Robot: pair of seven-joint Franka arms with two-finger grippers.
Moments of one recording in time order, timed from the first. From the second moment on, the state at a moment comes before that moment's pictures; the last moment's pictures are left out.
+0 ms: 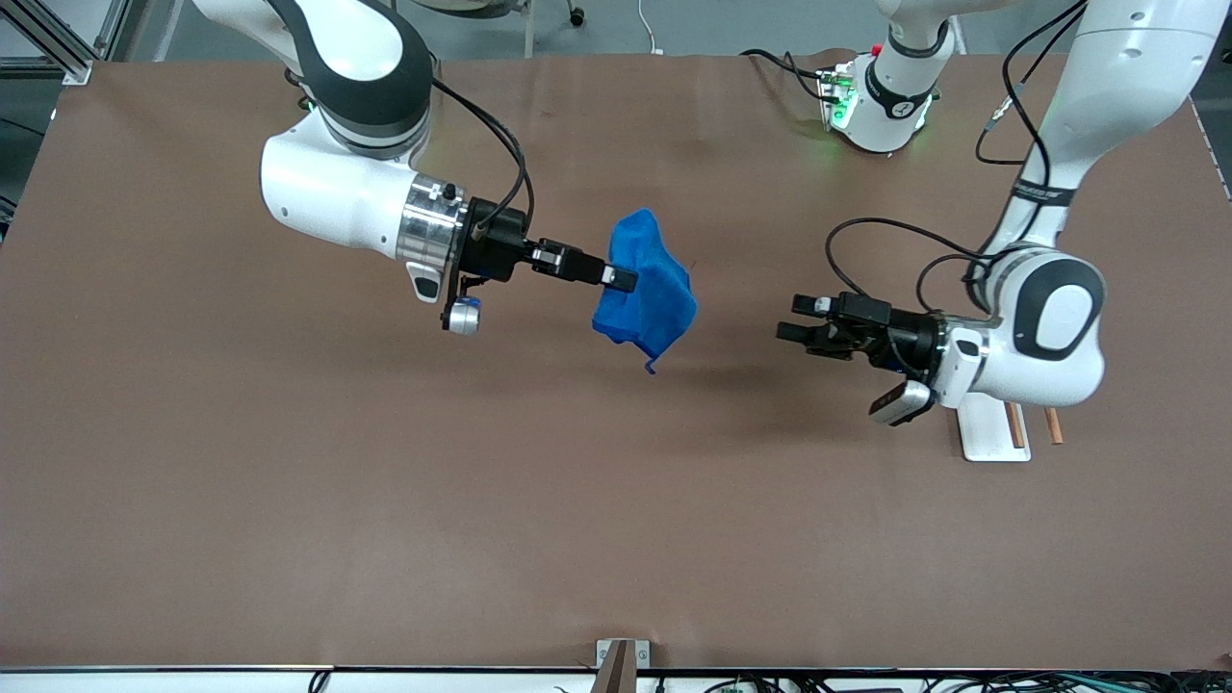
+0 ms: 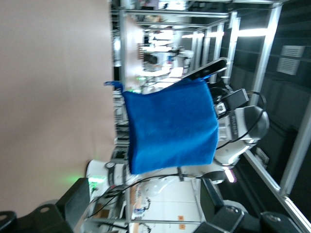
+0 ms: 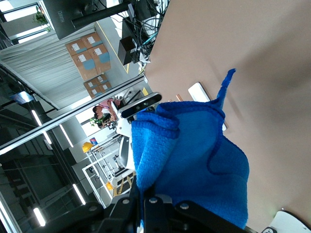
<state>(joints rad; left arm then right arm) 0.14 0.51 -0.29 -1.79 -1.45 1.53 0.71 0.10 0.26 0.58 -1.74 1.37 2.50 0.27</state>
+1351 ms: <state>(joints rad) 0.07 0.65 -0.40 -1.78 -1.68 1.53 0.88 0.10 0.27 0.59 -1.73 1.37 2.51 0.27</state>
